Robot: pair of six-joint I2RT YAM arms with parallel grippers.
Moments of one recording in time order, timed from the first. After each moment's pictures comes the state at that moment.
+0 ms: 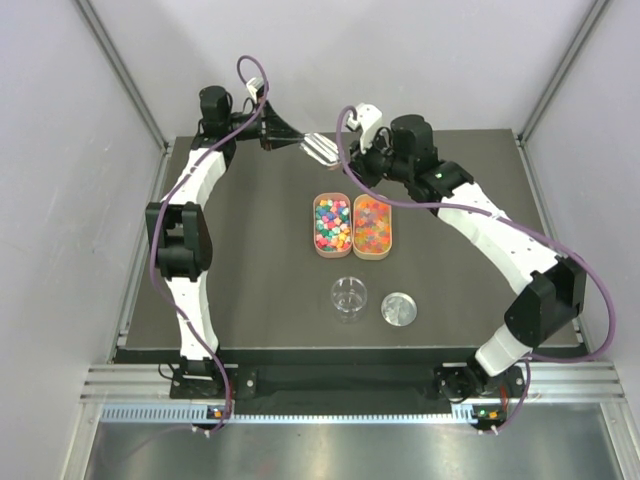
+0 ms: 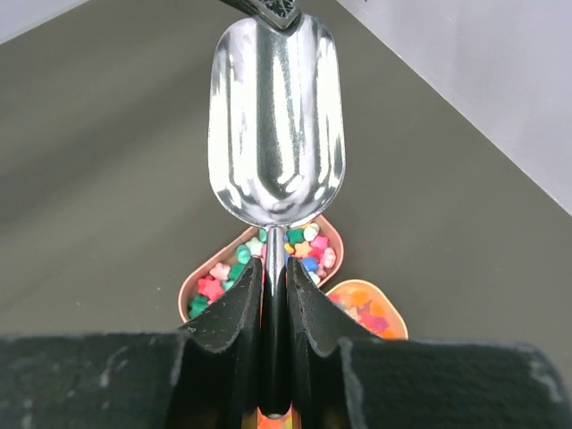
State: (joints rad) left arm -0.07 2.14 1.91 0.14 1.33 -1.13; right arm 0.57 1.59 1.55 -0.33 -0.27 -0.18
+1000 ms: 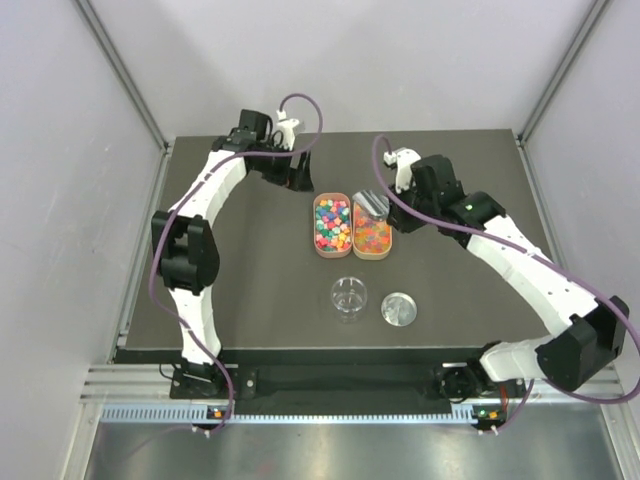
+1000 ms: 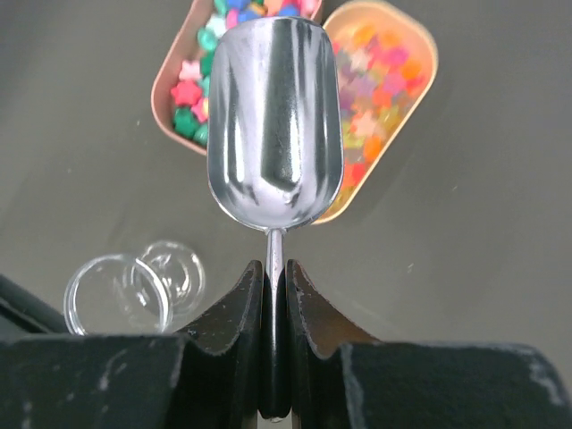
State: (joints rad) left arm -0.23 2.03 1.88 -0.74 0.56 0.11; right arm 0.55 1.32 1.29 -0.67 -0.04 0.05
